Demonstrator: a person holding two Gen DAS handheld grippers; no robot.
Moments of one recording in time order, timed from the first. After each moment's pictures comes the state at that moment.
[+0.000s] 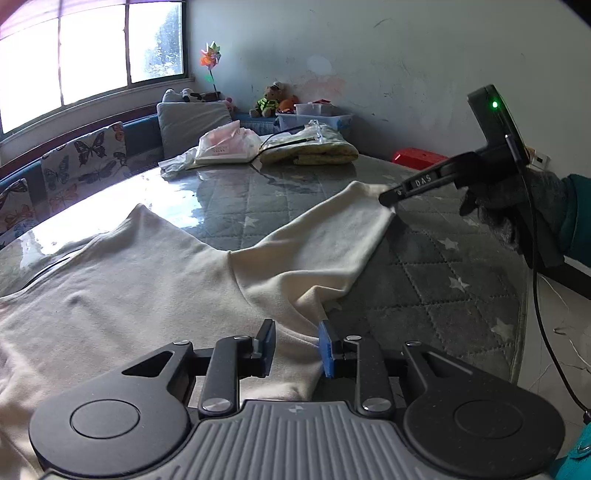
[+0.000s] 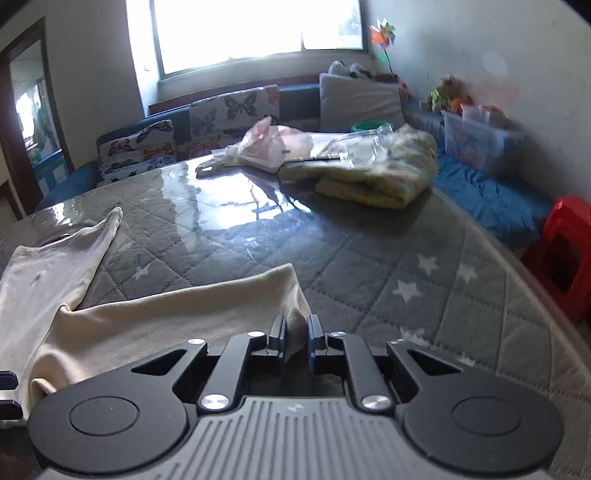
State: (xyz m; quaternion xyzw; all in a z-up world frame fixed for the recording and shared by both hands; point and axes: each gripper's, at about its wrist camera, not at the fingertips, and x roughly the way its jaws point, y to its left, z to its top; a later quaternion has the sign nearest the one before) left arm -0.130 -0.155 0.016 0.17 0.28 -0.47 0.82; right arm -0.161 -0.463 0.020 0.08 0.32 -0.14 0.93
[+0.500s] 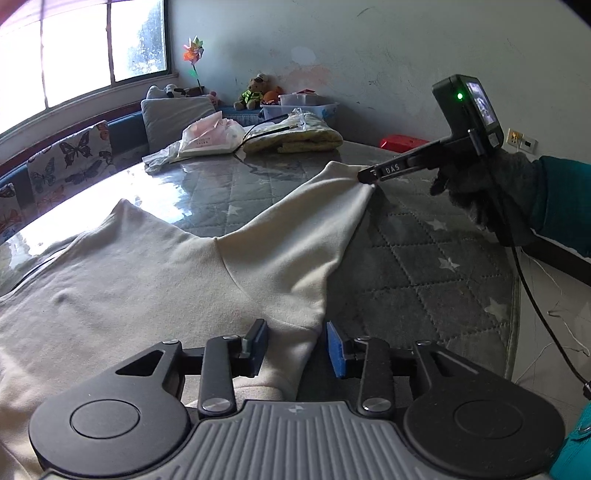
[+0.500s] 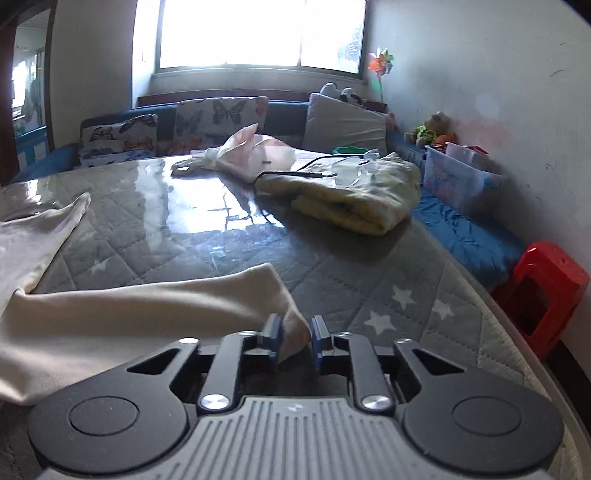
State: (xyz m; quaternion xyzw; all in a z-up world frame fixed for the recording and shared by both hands) left arm -0.135 -0.156 0.011 0.19 0.28 -0.49 0.80; right arm -0.148 -0.464 0.010 0.03 0.31 -0.19 0.93
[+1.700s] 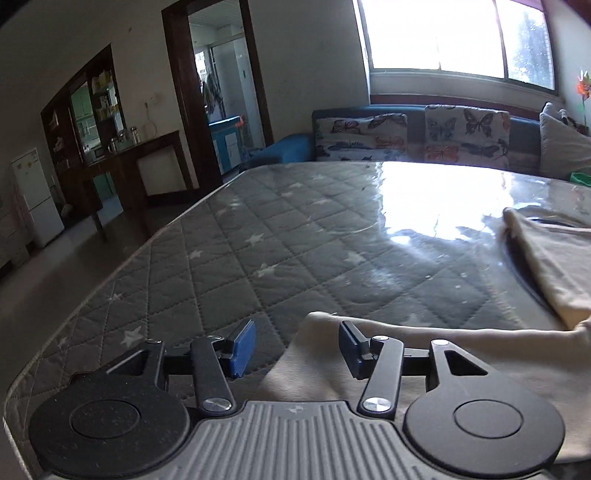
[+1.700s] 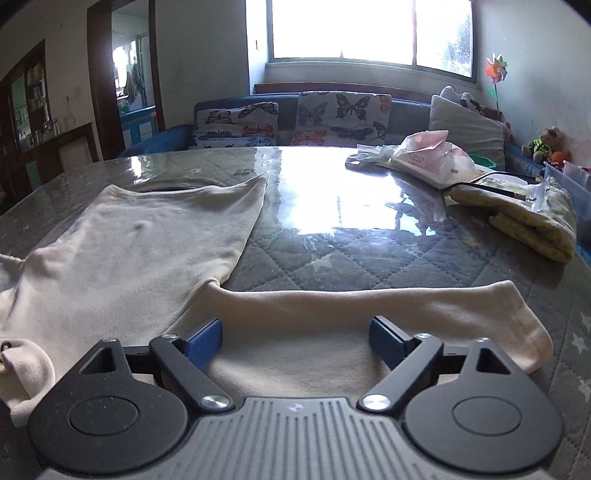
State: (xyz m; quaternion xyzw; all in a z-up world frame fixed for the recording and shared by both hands) left arm -0.034 0.141 0.015 0.05 0.31 0.09 0.94; right arm -0.114 -0.346 0.005 0.01 0.33 0.01 0.94
